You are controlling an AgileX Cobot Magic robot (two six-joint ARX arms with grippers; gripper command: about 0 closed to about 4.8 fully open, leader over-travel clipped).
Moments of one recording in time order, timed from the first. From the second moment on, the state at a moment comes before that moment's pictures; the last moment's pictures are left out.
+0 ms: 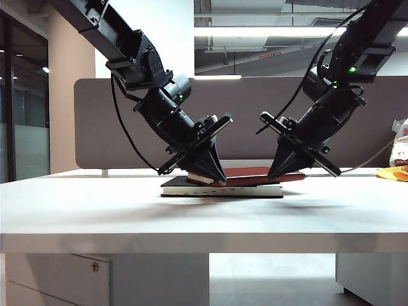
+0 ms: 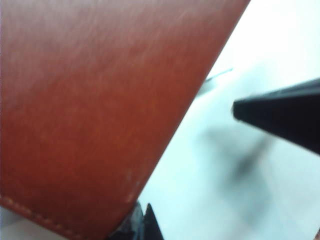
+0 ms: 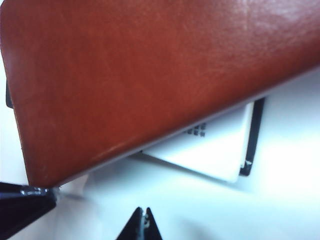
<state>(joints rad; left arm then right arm) -0.44 2.34 1.99 -0.58 0.54 -0.24 0.18 2.15 1.66 -0.47 -0.54 0.45</state>
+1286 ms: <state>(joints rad) -0.35 2.37 2.00 -0.57 0.50 -0.22 0.15 2.15 1.66 -0.42 -0.52 0.45</state>
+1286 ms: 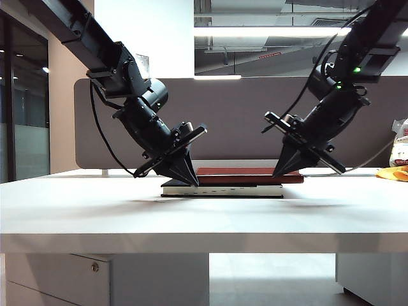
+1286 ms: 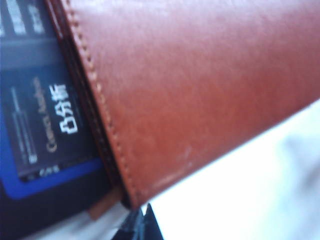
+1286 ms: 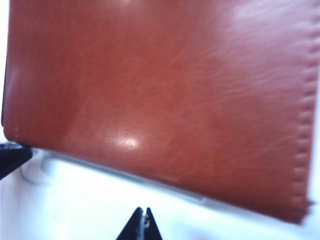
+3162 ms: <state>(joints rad) -0.33 2.35 2.19 -0.85 0.56 -0.08 0.09 2.17 1.66 -0.33 -0.43 0.53</state>
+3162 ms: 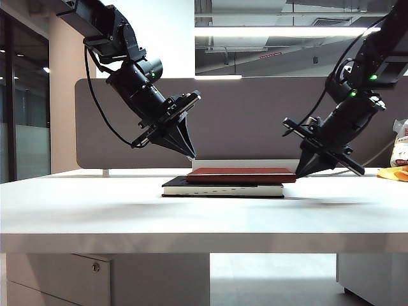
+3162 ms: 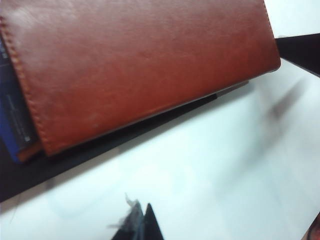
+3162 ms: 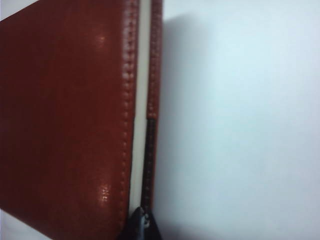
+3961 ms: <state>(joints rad) -0.33 2.31 2.19 -0.86 0.56 -0.07 0.11 2.23 1.66 -0.20 -0.42 0.61</state>
